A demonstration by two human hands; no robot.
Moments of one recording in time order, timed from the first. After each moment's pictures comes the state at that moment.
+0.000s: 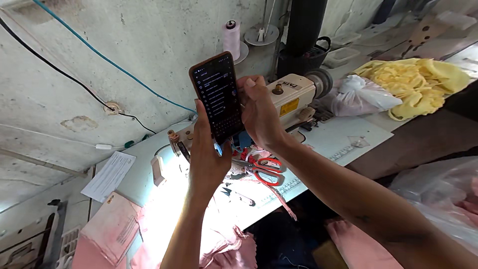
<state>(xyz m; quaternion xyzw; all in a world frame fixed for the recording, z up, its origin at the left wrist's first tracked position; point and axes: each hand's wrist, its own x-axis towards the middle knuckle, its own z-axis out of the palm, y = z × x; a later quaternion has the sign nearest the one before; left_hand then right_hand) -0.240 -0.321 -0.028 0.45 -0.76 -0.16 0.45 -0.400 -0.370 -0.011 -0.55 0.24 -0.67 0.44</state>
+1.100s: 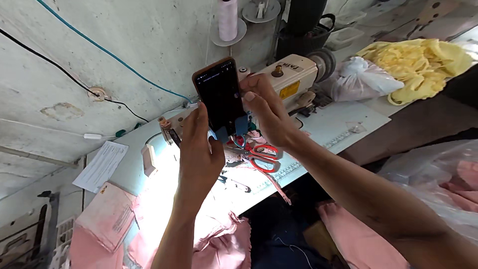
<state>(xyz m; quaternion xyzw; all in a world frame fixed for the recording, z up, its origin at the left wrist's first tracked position) -0.231 -0.299 -0.028 0.49 -0.78 -0.11 0.38 -0.433 -0.340 -0.035 -0.69 0.43 -0.53 0.25</state>
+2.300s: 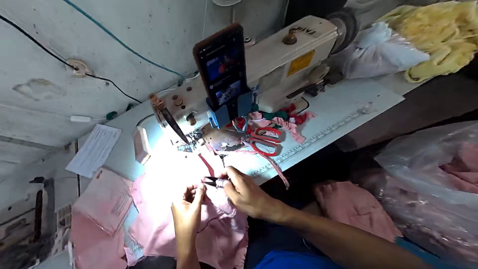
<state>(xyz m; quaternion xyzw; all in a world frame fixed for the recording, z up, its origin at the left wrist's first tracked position) -0.160 -0.191 -0.172 0.66 -0.49 -0.38 0.42 -0.356 -0.213 -0.160 -0.68 0.48 -0.33 0.45</state>
